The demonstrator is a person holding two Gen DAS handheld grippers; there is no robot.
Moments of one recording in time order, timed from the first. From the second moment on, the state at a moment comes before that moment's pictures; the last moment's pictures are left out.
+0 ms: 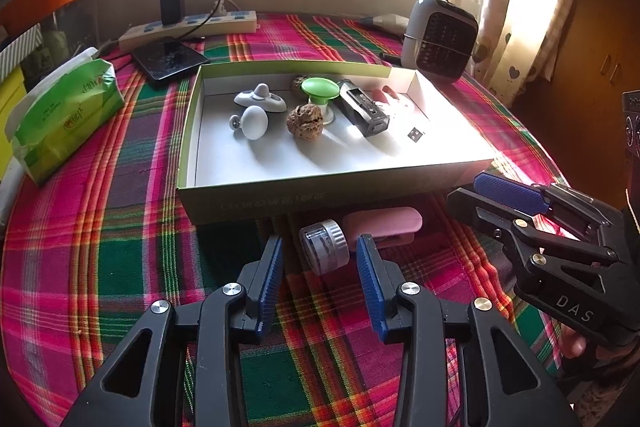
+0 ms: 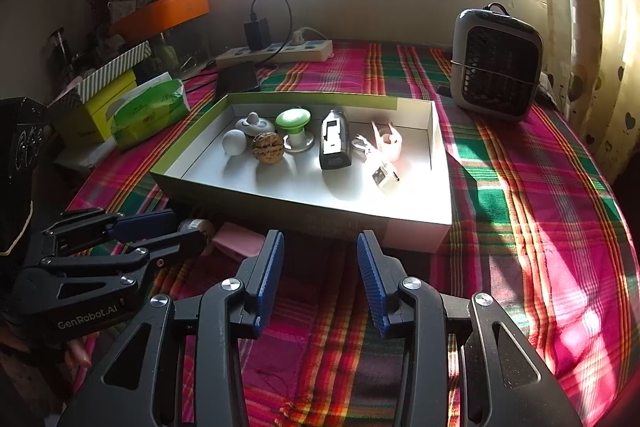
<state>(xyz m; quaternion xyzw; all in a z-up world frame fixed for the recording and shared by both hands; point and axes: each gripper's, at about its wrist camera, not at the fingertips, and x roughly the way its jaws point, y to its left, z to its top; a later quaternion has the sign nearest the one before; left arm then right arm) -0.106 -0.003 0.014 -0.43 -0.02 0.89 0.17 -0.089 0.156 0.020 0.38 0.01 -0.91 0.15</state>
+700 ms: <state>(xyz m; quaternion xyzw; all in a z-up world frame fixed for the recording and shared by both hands) -0.112 -0.011 0.007 -0.44 -0.03 0.89 0.15 -0.092 0.143 0.011 0.40 0.02 -0.90 0.16</state>
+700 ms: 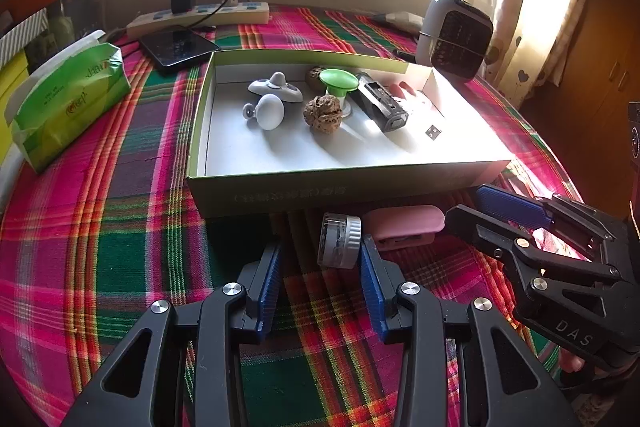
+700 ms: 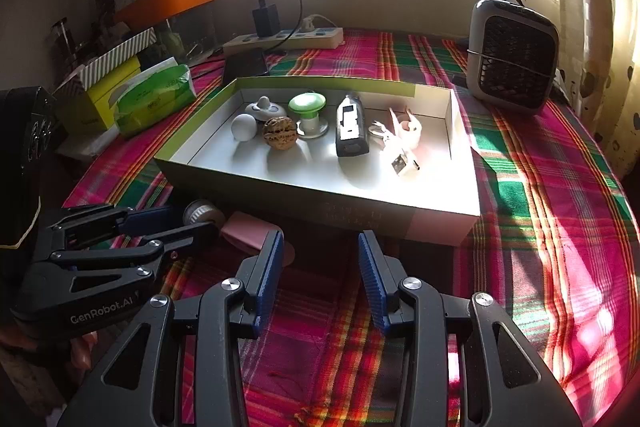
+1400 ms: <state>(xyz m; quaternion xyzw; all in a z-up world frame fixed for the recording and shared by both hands) -0.114 -0.028 0.006 -0.44 -0.04 0.89 0.13 -0.094 0.124 0.005 0.40 0.02 -0.89 0.22</state>
